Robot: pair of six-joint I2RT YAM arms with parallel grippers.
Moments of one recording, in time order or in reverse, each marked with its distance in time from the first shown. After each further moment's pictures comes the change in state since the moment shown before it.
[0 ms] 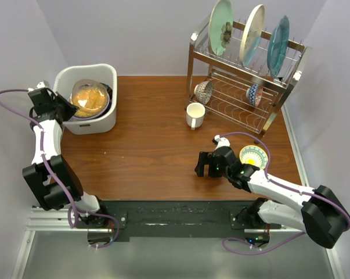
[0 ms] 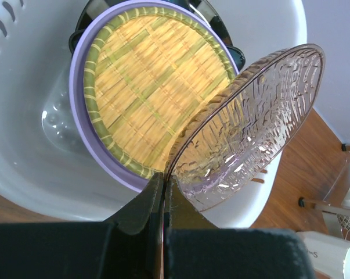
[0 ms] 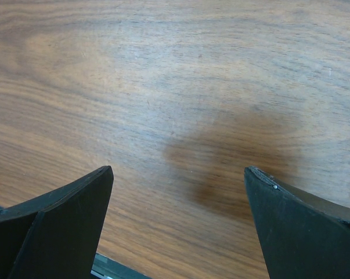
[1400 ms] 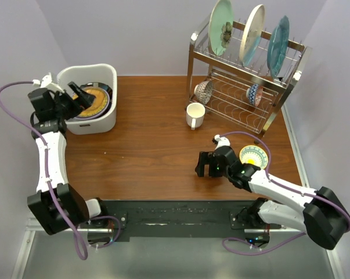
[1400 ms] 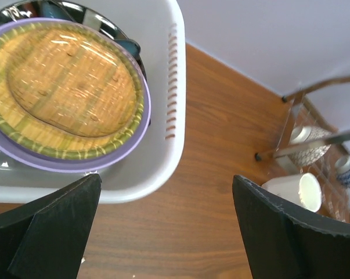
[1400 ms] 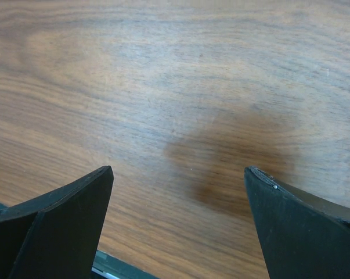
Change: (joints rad) left arm -0.056 -0.234 -0.060 0.027 0.170 0.058; right arm 0.000 -0.011 0.011 -0.027 -0.003 -0.013
